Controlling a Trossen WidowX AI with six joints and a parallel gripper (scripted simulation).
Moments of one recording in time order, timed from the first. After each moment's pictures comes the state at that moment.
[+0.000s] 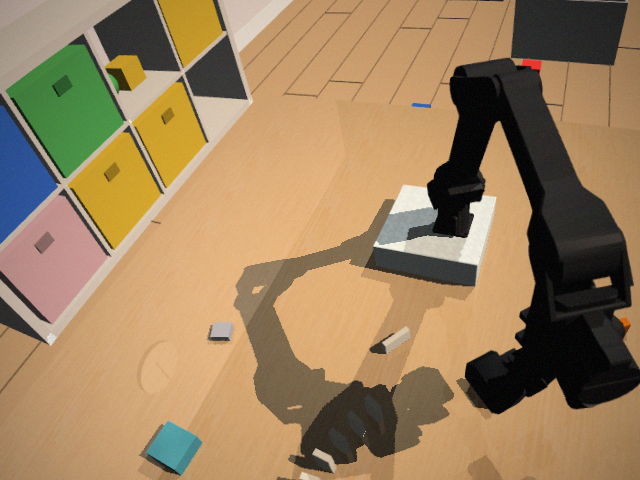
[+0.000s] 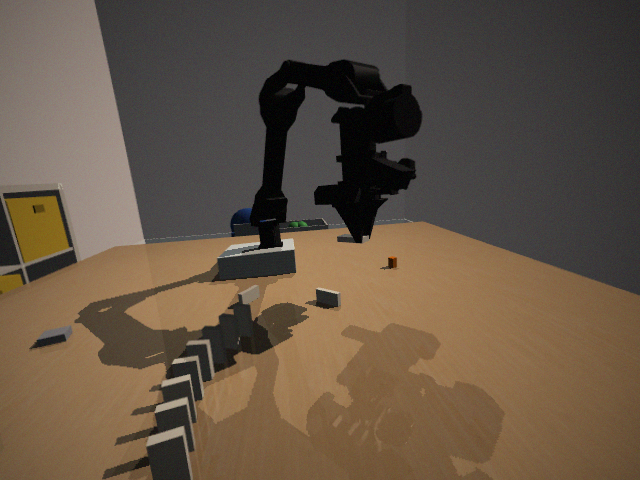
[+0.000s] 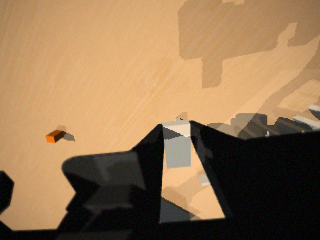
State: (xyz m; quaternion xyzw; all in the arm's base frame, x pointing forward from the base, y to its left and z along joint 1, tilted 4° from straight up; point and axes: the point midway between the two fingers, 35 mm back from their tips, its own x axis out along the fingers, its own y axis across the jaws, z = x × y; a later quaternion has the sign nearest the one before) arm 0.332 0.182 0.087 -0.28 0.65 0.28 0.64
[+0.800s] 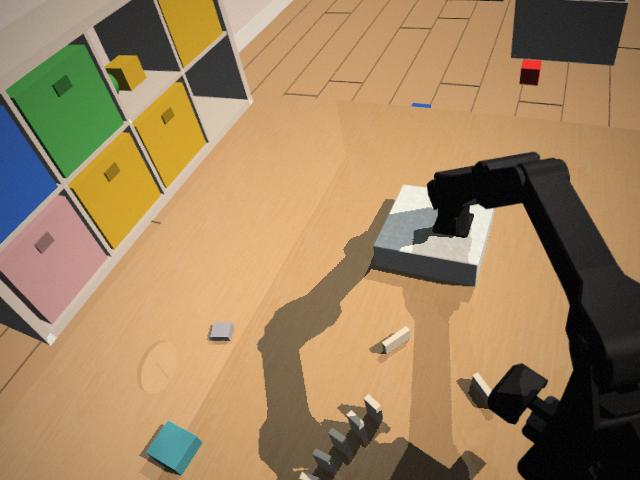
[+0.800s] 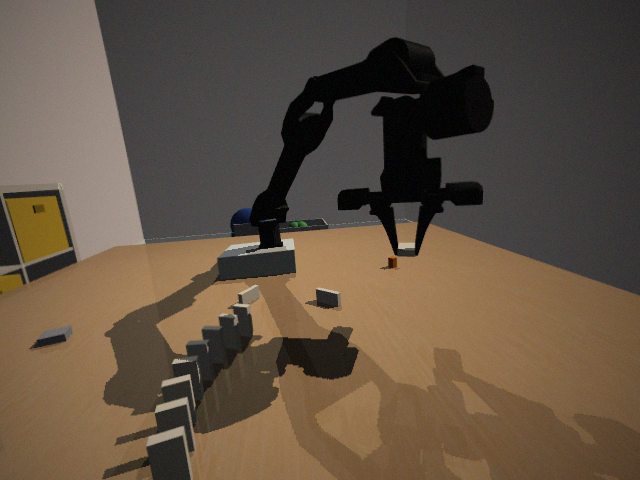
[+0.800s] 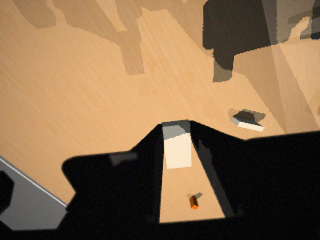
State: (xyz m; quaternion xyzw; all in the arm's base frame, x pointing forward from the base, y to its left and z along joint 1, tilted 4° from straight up) arm 0.417 0.226 0.082 0.15 0.69 -0.15 0.69
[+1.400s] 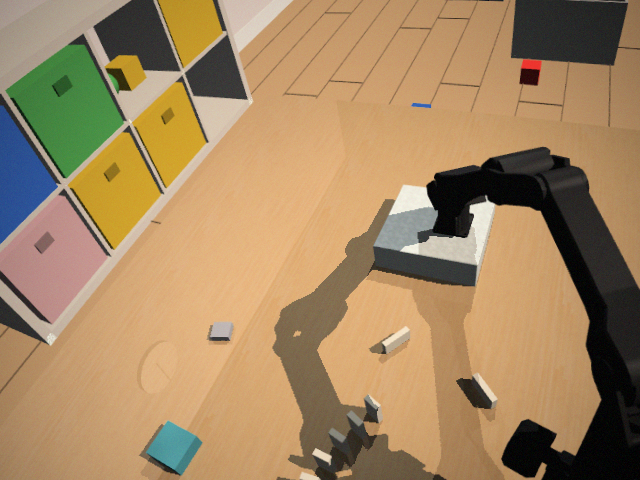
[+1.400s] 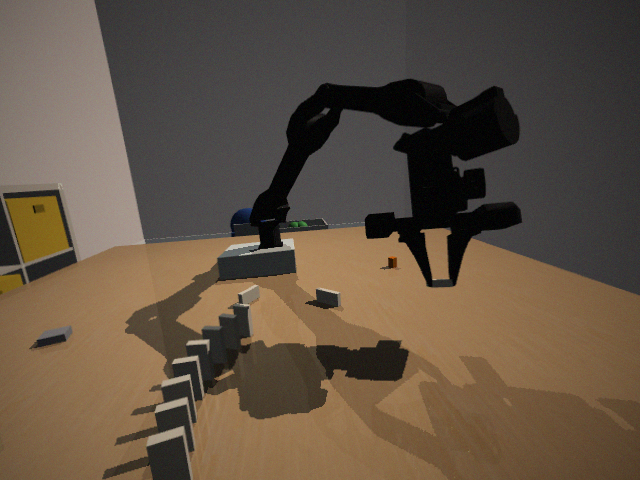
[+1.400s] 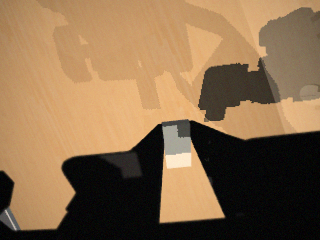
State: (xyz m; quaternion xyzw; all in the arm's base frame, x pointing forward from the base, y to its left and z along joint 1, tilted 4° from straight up) arm 0.463 0.252 0.049 0.10 0.58 -0.10 0.80
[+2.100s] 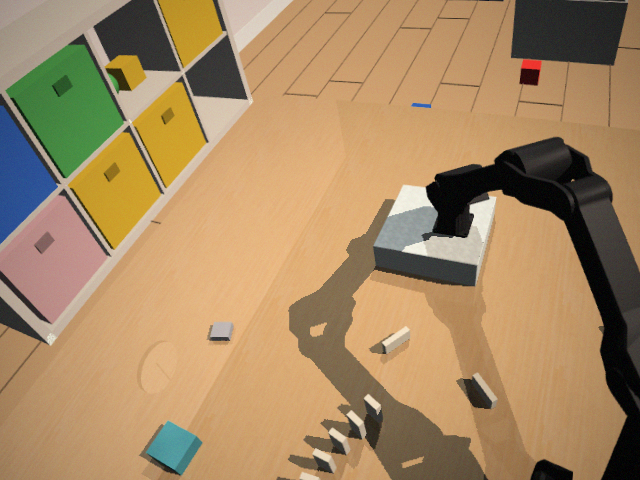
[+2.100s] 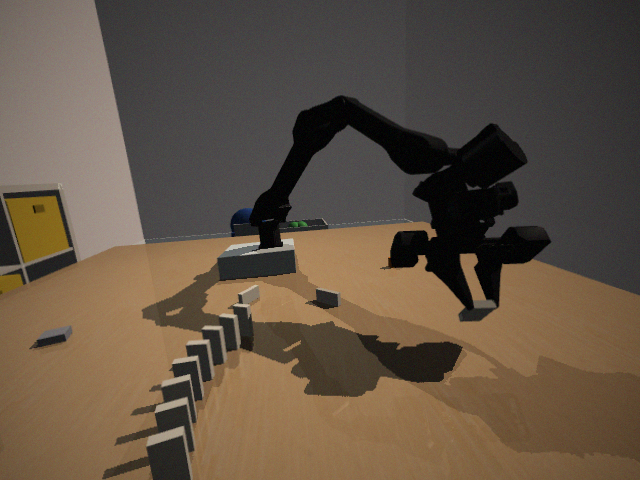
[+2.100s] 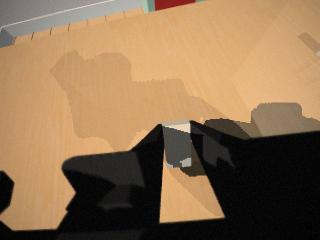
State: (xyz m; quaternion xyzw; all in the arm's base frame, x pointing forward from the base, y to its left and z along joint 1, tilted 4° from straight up) arm 0.496 0.282 0.027 0.02 0.39 -0.07 0.92
